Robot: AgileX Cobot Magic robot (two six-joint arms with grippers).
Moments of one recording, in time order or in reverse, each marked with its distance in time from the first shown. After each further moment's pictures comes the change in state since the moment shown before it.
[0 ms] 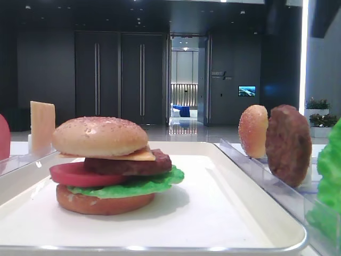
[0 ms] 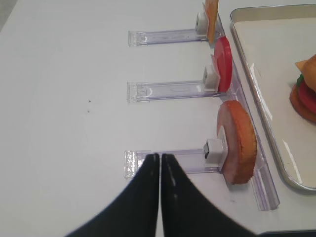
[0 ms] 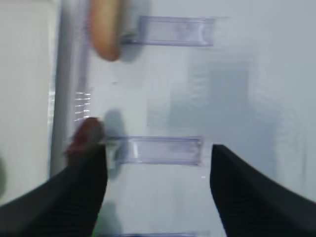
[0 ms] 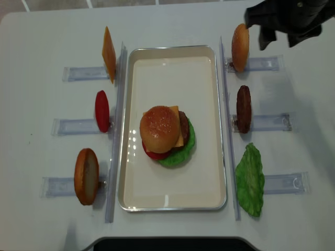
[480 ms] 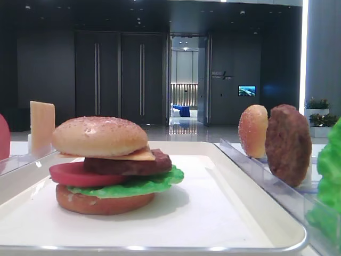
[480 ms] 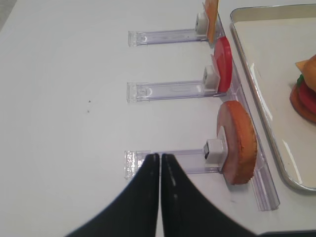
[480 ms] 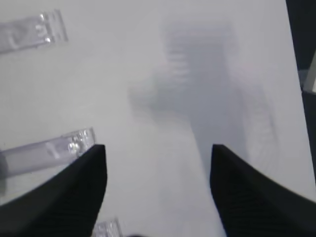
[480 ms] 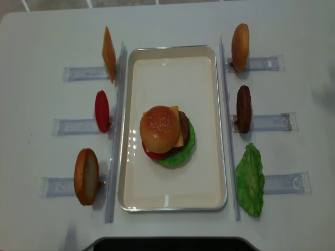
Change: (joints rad) left arm 0.000 0.000 0.000 0.000 0.000 0.000; right arm -0.408 -0.060 0.063 -0.021 0.011 -0.144
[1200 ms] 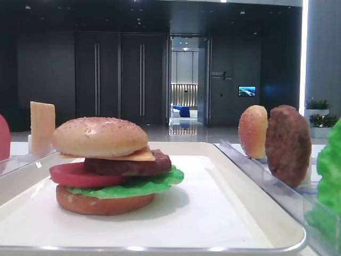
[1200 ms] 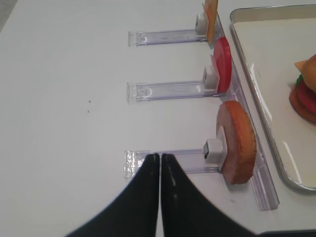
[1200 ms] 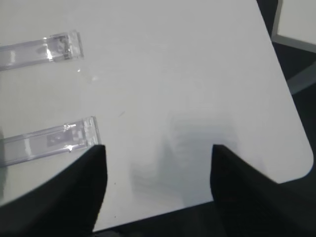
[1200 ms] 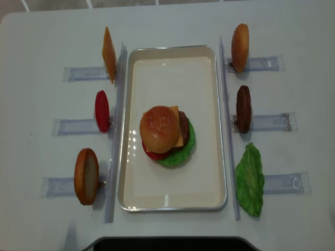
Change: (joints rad) left arm 0.000 0.000 0.000 0.000 0.000 0.000; right arm 0.000 -1.051 0.742 -0.017 -0.019 -0.036
